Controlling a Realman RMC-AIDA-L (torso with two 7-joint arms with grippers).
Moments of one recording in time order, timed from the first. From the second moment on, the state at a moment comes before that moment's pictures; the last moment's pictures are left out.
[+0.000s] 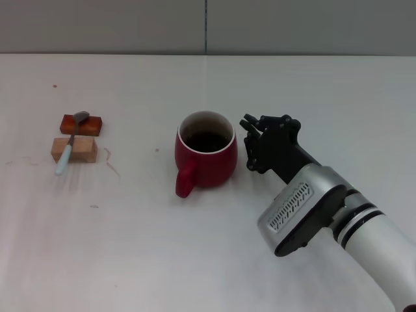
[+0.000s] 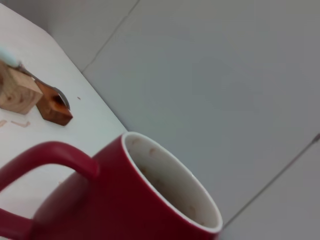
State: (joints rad) left arm -0.47 -2.07 0.70 0.16 0.41 1.29 -0.35; right arm 0.51 2.09 0.31 0.62 -1.84 -0.83 -1.00
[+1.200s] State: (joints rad) left arm -0.37 -2.07 0.71 -0.05 0.43 1.67 -0.41; right arm 0.51 2.06 0.53 -0.01 -1.84 -1.46 -0.03
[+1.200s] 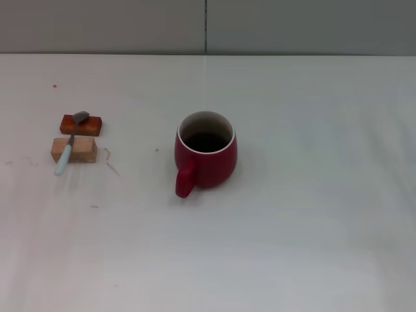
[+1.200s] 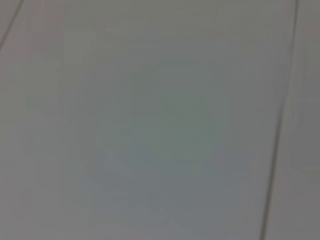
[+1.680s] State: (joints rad) left arm -0.31 -2.07 0.71 -0.39 0.54 1.96 -0.27; right arm 0.55 2.03 0.59 -0.04 -1.84 -1.37 -0.03
